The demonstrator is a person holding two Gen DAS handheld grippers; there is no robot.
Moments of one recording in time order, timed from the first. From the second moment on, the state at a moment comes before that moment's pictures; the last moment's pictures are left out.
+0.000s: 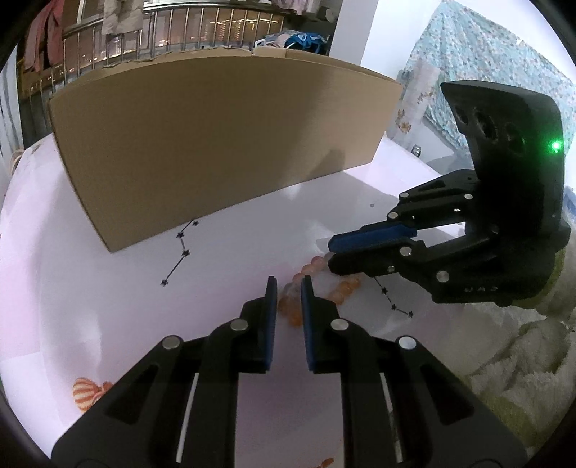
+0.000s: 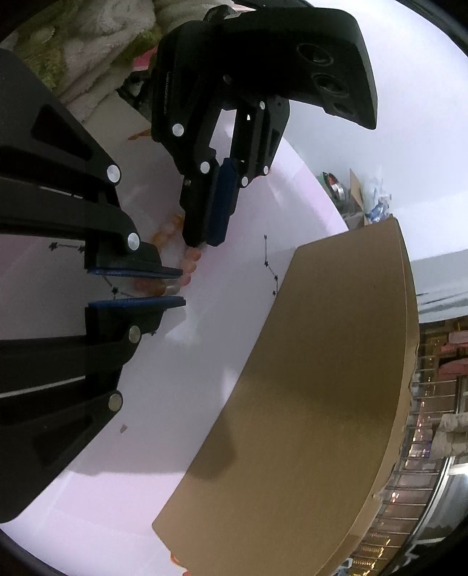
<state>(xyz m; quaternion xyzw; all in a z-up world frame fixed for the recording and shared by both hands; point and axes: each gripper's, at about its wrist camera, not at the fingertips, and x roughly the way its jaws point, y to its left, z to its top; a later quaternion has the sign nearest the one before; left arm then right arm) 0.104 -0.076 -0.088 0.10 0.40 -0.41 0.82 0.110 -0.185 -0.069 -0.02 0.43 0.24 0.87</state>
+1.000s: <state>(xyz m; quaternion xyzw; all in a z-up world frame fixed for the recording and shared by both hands) 0.102 -0.082 -0.085 0.14 0.41 -0.40 0.81 0.115 -0.183 -0.073 -0.01 0.44 0.24 0.87</state>
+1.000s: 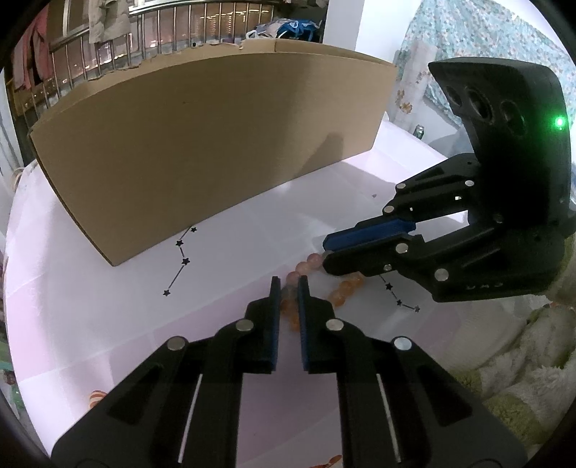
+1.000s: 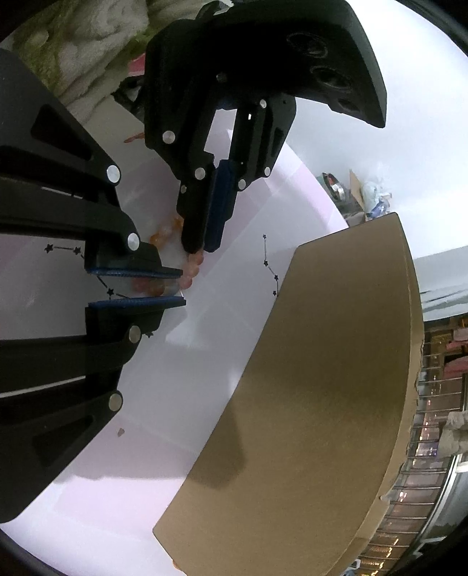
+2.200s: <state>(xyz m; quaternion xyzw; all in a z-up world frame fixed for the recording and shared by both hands) 0.083 -0.074 -0.049 0.15 0.36 -0.38 0.84 0.090 -0.189 -0.036 -0.02 0.38 0.24 0.89</state>
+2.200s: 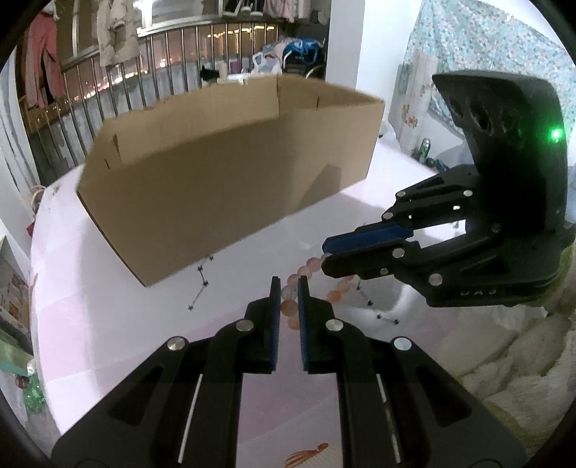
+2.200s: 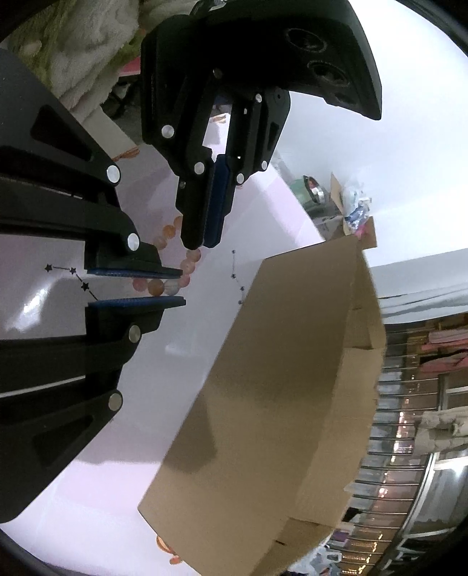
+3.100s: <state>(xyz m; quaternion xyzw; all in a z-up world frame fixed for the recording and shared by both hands) 0.237 -0.153 0.034 0.09 0.37 -0.42 0.82 0.220 -0.285 0.050 0.07 0.40 0.19 0.89</state>
